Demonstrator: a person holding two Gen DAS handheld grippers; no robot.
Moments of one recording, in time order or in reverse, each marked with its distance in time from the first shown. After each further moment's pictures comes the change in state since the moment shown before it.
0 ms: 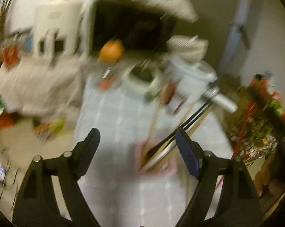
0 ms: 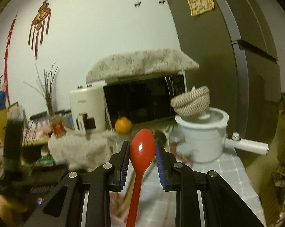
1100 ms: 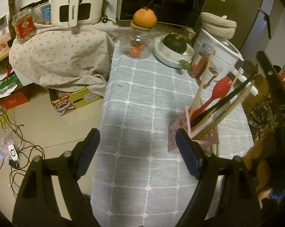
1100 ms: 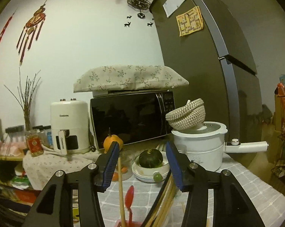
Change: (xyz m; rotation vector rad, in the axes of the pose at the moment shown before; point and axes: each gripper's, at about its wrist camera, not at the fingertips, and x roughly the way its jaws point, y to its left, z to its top) left arm 0.014 0.059 -0.019 -0.025 0.159 0.076; right arm 0.045 0.062 -0.046 0.005 -0.210 -0.191
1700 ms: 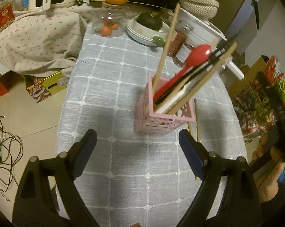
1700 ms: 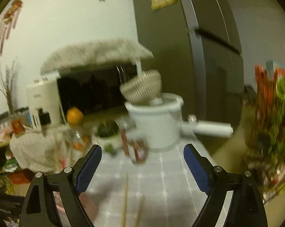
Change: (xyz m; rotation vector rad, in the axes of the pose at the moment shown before) left arm 0.030 -0.053 -0.037 0.026 0.088 -0.119; right arm -0.014 -0.133 0.007 -0.004 0.290 -0.137
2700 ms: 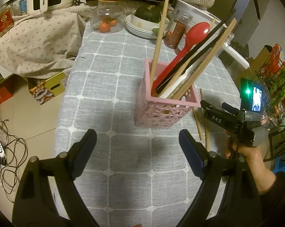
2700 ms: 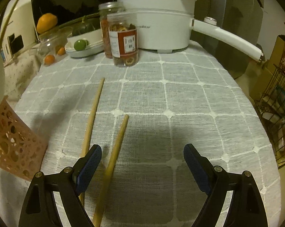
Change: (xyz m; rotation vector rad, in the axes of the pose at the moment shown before) left arm 0.012 -0.010 -0.018 0.040 -0.006 0.062; right arm 0.131 -0.006 -0.124 -0.090 0.566 -0.061
